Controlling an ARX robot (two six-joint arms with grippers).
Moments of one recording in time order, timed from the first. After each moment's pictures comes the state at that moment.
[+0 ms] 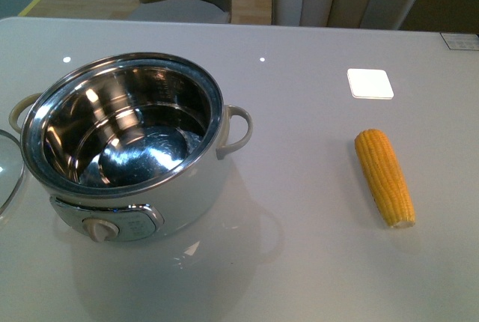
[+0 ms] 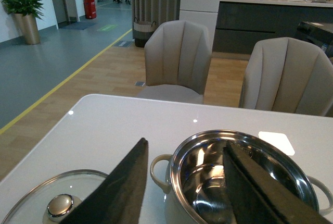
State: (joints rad) left arm 0.00 0.01 0.01 0.00 0.00 -0.01; right arm 0.00 0.00 0.03 0.00 0.00 0.00
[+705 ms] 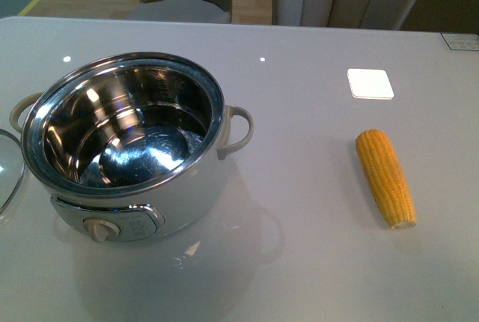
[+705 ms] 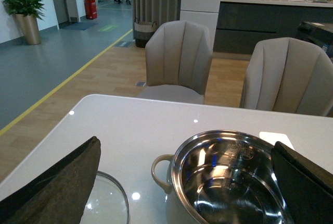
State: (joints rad) left arm 0.00 0.01 0.01 0.00 0.00 -0.01; right arm 0.00 0.58 0.22 -0.37 -0.10 0.12
